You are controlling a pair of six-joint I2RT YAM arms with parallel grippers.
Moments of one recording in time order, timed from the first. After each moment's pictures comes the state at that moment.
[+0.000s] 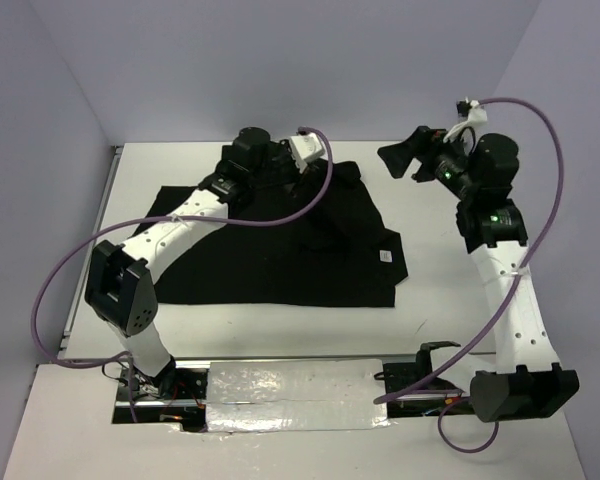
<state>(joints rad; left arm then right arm) -0.60 1.71 1.52 -0.06 0.44 0.33 0.07 1.11 1.25 -0.25 -0.38 0.46</state>
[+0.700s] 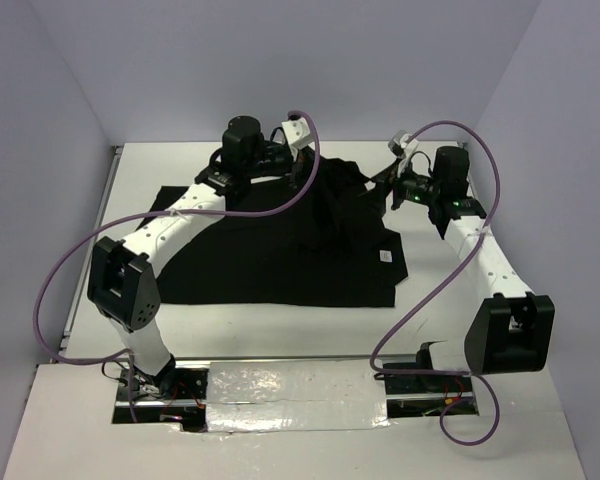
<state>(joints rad) -0.52 1.74 1.56 0.10 0.72 0.17 0.02 1.34 1.07 -0.14 -0.88 -0.26</state>
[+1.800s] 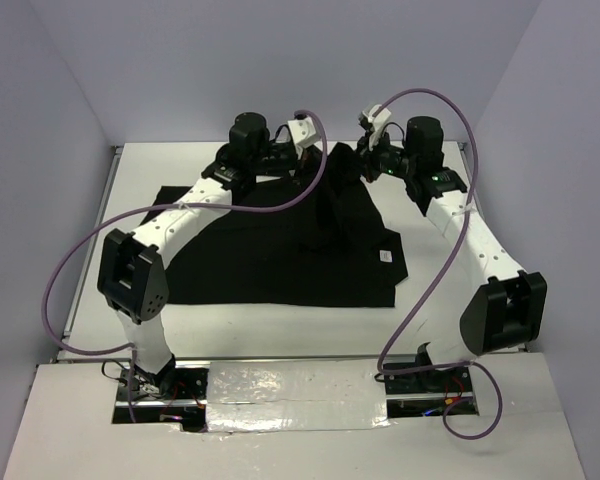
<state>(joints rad) -0.51 1.80 1.61 0.09 0.75 0.21 0.19 1.47 1.35 -0.18 -0.66 -0.32</state>
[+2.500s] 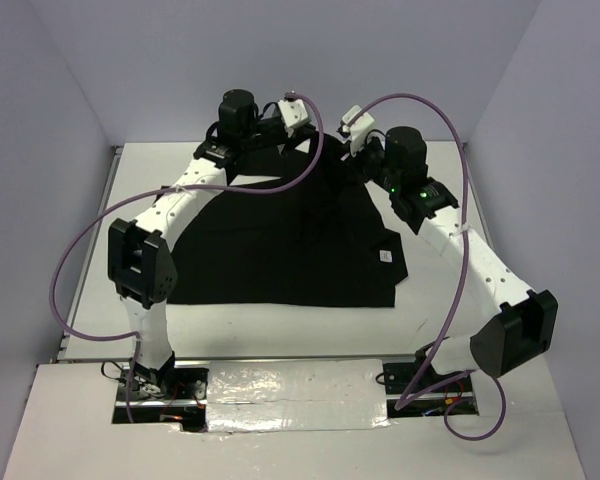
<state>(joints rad) -0.42 1.92 1.83 -0.01 0.69 0.47 0.39 1.37 1.33 -0.18 -0.15 -0.41</state>
